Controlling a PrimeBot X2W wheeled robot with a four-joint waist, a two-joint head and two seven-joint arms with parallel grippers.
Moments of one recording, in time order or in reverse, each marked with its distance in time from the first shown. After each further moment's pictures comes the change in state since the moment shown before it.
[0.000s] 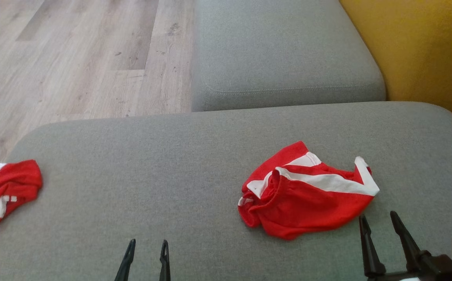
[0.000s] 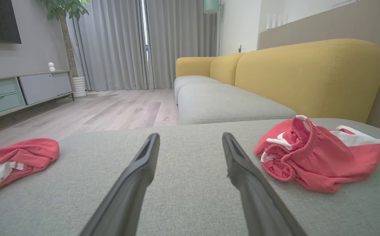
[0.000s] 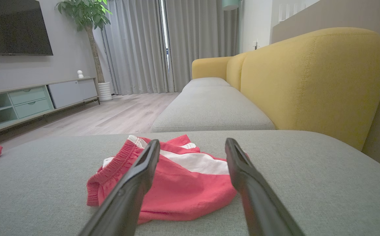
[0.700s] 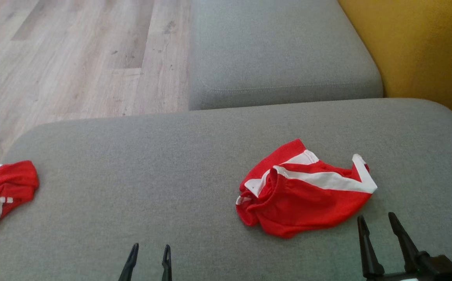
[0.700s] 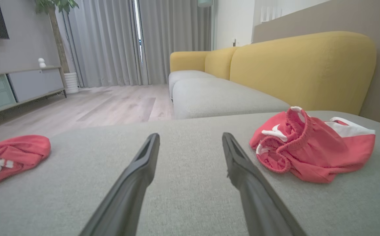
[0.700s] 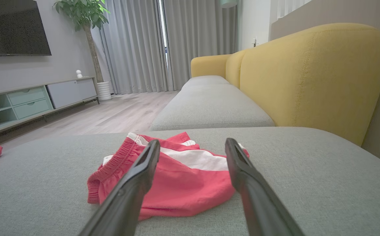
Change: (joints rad) left arm 0.000 -0.007 0.014 0.018 0.016 -0.026 0.000; right arm 0.003 0.000 0.008 0.001 0.008 0.000 0.000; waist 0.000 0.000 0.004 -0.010
